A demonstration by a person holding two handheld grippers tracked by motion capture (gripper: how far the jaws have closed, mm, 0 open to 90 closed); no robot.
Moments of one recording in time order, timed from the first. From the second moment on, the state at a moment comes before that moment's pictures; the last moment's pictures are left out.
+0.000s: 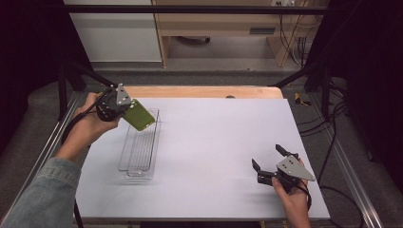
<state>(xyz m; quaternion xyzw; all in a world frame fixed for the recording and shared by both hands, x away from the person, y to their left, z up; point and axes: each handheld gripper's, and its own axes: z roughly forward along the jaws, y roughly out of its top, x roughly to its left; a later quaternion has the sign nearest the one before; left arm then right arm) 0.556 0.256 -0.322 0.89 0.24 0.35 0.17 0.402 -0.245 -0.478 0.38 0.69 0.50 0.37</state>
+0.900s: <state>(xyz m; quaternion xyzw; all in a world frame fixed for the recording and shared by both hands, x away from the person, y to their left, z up) 0.576 0.242 -0.332 0.90 0.21 0.35 0.14 0.403 -0.249 -0.479 0.38 0.68 0.51 0.37</state>
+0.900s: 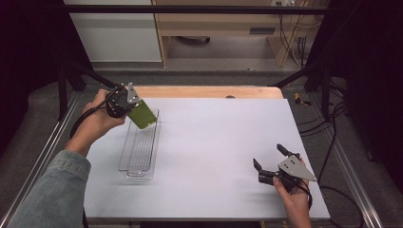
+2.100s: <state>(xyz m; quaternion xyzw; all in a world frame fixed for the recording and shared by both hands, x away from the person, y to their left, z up) 0.576 0.230 -0.343 0.91 0.17 0.36 0.10 0.404 -0.249 -0.481 0.37 0.68 0.52 0.37</state>
